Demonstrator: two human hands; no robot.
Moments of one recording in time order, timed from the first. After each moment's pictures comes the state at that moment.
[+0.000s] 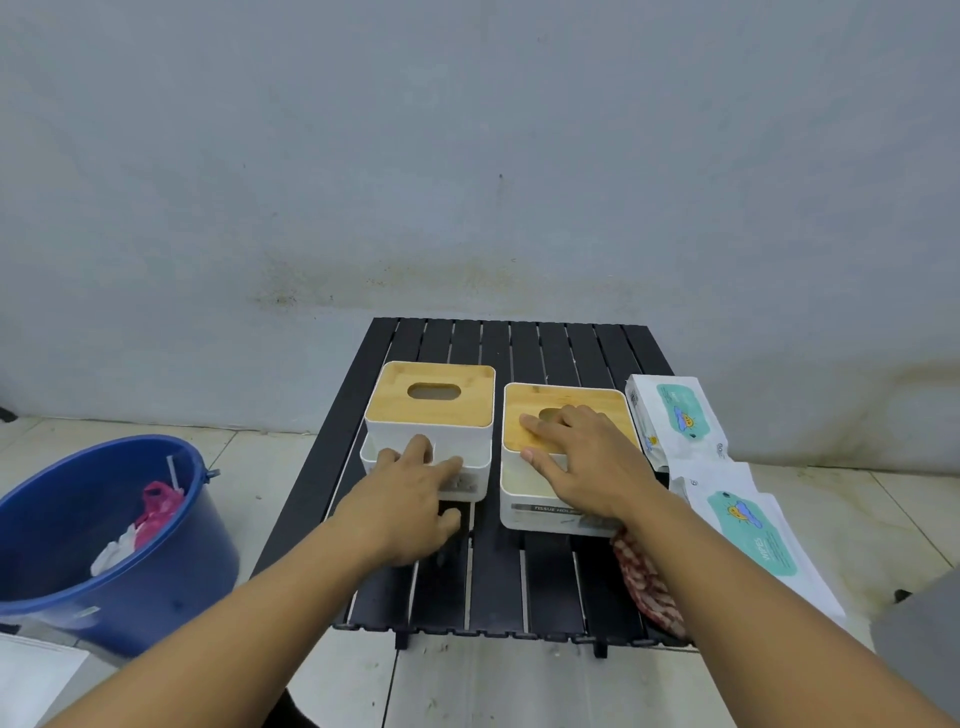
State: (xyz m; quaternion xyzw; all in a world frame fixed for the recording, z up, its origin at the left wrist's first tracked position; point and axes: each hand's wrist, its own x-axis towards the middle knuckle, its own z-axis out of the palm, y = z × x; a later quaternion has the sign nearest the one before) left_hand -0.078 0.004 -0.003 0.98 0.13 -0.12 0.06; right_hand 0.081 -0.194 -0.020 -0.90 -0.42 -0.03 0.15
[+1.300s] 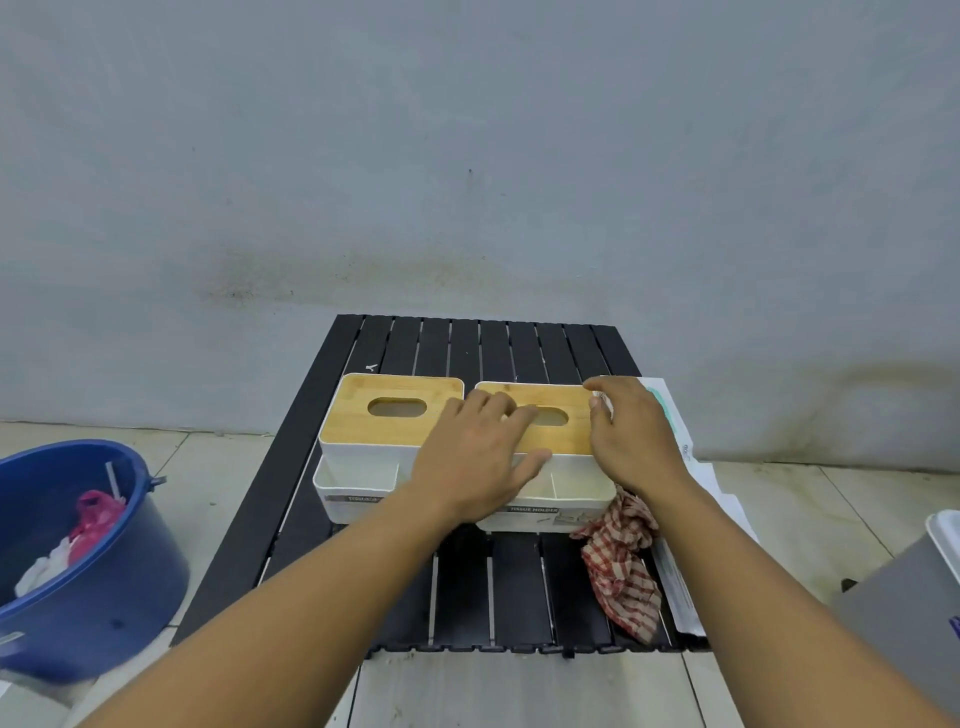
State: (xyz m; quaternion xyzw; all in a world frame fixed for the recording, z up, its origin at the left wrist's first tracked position) left_hand 0.008 -0.050 -0.008 0.99 -0.03 0.15 0.04; right_hand 0.110 -0.230 0.002 -0.92 -0.21 -0.09 0.32
